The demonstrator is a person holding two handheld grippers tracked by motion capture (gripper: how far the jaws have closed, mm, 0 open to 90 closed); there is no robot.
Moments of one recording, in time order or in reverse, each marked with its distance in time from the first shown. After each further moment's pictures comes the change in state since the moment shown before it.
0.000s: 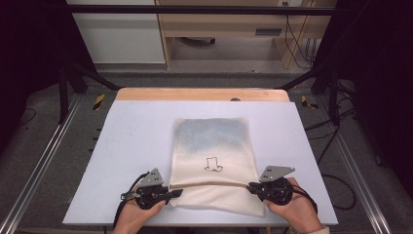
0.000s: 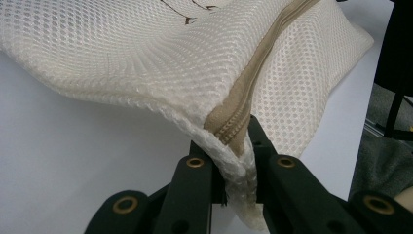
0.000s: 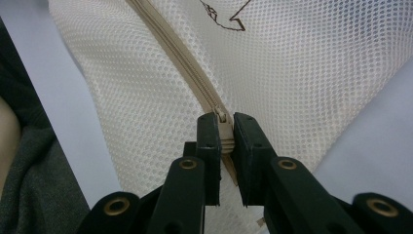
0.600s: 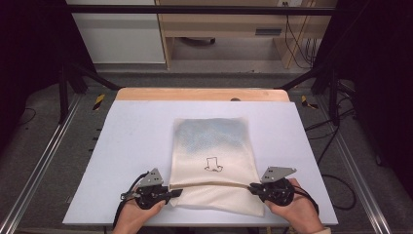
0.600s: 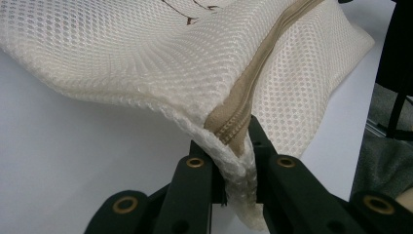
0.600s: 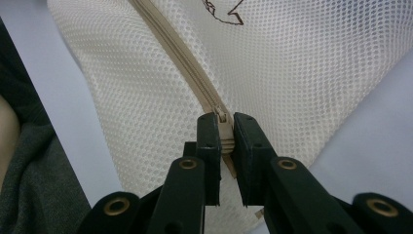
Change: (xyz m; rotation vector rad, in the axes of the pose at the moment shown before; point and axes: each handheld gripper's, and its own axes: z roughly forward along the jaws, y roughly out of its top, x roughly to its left) left arm 0.000 0.000 -0.001 0.001 0.004 0.003; right arm -0.001 -0.004 -0.001 0.003 -0.002 0.002
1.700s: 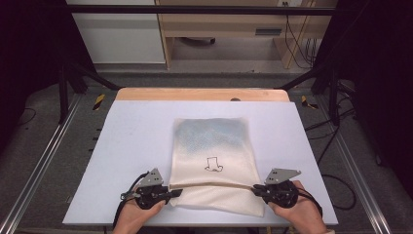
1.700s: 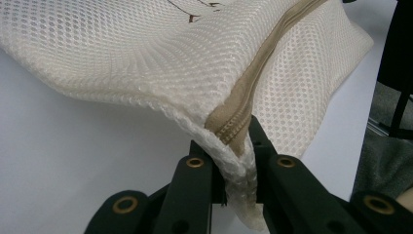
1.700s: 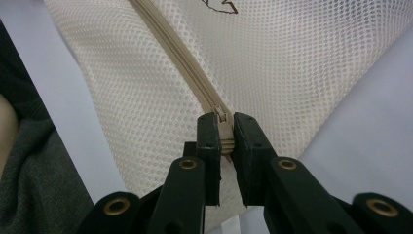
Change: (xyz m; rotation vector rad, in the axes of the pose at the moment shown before) left arm 0.000 0.000 0.000 0.005 0.005 0.002; right arm -0.003 -0.009 -0.005 -0.003 -0.006 0.016
